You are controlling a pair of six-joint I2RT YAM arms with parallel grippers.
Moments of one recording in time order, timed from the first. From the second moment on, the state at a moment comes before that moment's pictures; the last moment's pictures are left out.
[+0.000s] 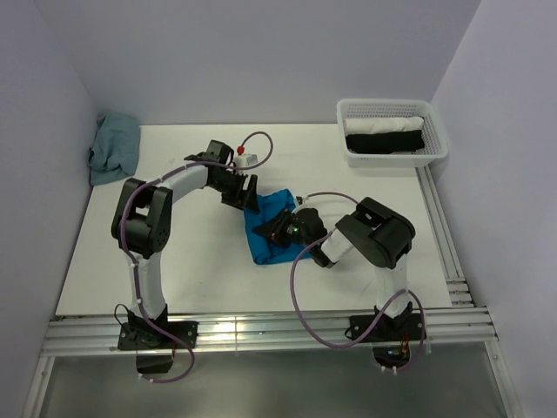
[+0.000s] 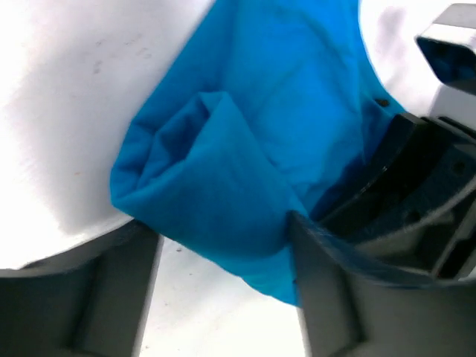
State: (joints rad) left arm -0.36 2.03 1.45 -0.56 0.60 0.00; right arm 0.71 1.96 0.59 1.02 -0.23 1.31
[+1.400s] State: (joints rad) left arm -0.49 2.18 1.77 -0.92 0.26 0.03; right arm 1.14 1.40 0.76 -0.19 0.36 1.11
